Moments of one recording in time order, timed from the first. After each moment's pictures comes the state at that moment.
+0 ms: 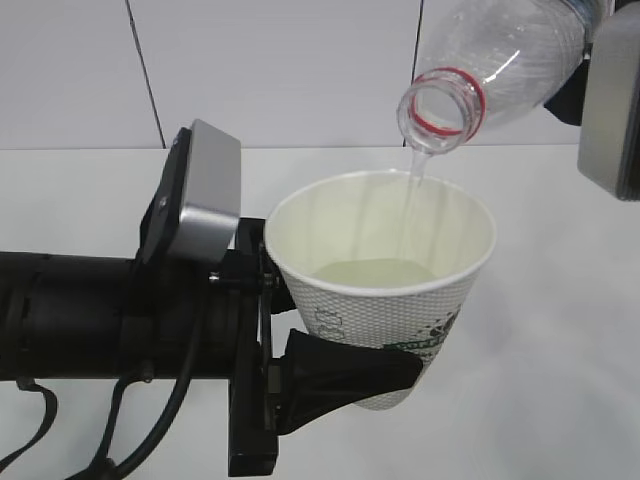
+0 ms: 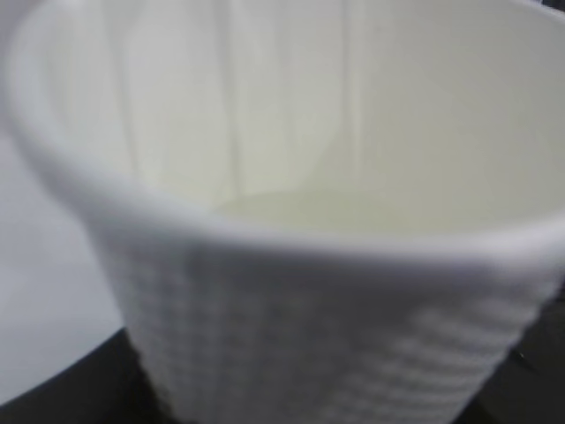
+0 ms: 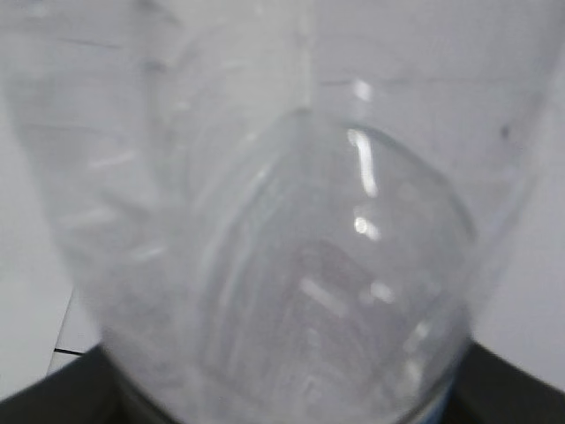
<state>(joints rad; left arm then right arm) -0.73 1.55 -0.64 0.99 -0.88 -0.64 0.22 1.15 -0.84 -1.44 -0.45 -0.28</state>
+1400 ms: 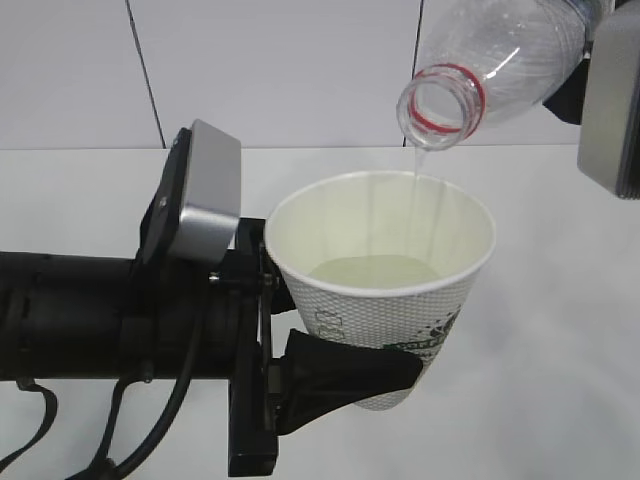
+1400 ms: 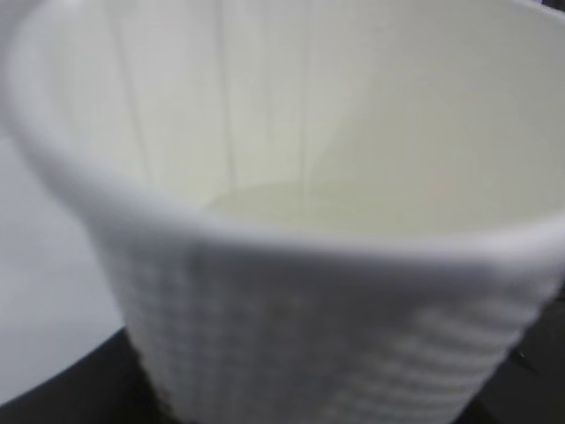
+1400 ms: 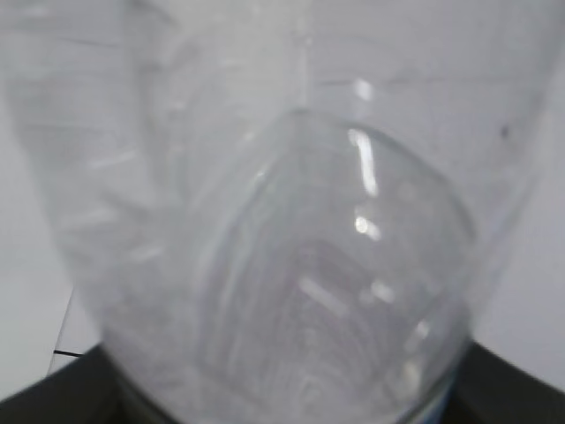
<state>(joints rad) -0.73 1.55 -0.64 0.99 -0.88 -0.64 0.22 1.15 -0.84 -1.44 -0.45 -0.28</state>
